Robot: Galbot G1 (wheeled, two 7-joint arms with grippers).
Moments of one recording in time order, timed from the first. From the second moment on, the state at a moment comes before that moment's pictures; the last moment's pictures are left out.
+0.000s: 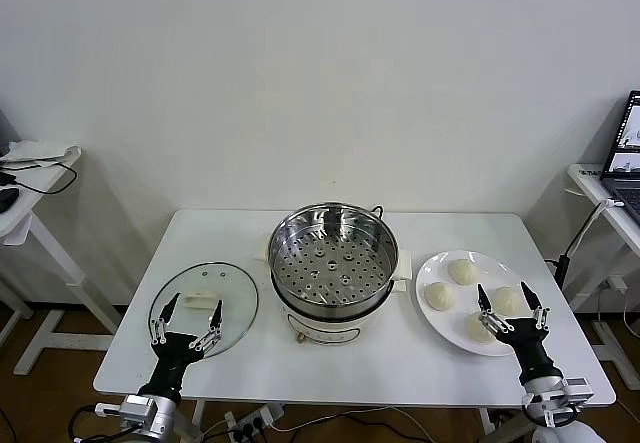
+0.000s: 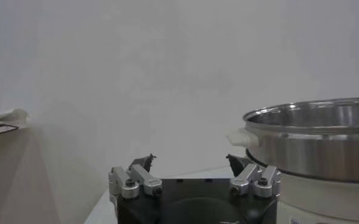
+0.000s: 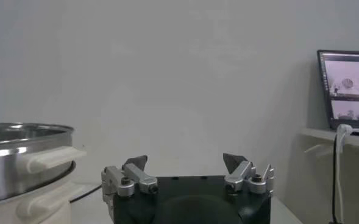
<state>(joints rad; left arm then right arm) 1.58 -1.47 -0.66 -1.99 -0.01 -0.10 0.17 -1.47 1.21 0.79 1.75 0.38 0.22 -0.17</state>
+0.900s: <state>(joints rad) 1.60 -1.46 -0.65 -2.03 0.00 -0.11 0.16 -1.02 0.64 0.45 1.54 -0.04 -0.02 -0.52</state>
